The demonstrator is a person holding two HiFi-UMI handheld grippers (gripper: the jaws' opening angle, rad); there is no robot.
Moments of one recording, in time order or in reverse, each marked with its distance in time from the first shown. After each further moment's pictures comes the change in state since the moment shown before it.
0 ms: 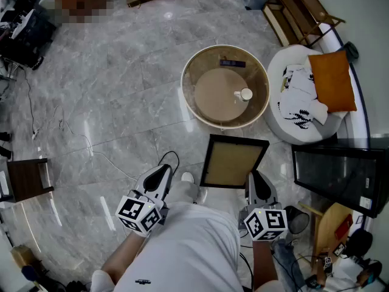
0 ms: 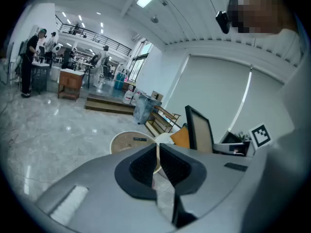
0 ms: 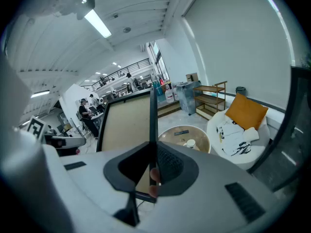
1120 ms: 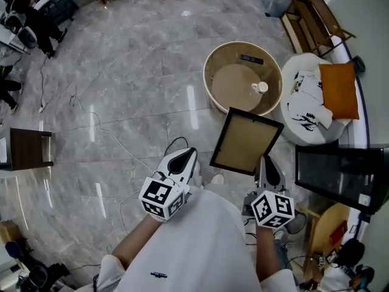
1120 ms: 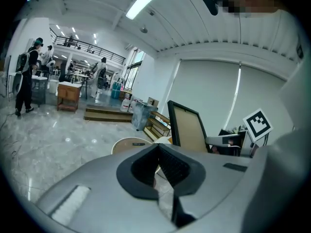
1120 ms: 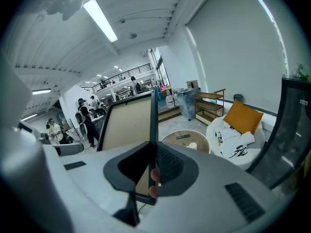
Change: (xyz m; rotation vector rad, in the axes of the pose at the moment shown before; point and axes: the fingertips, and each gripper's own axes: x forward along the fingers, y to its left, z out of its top) left arm -0.085 -0.046 -0.012 0.092 -0.067 -0.007; right arm -0.062 0.066 -0.004 -0.010 -0.056 -0.025
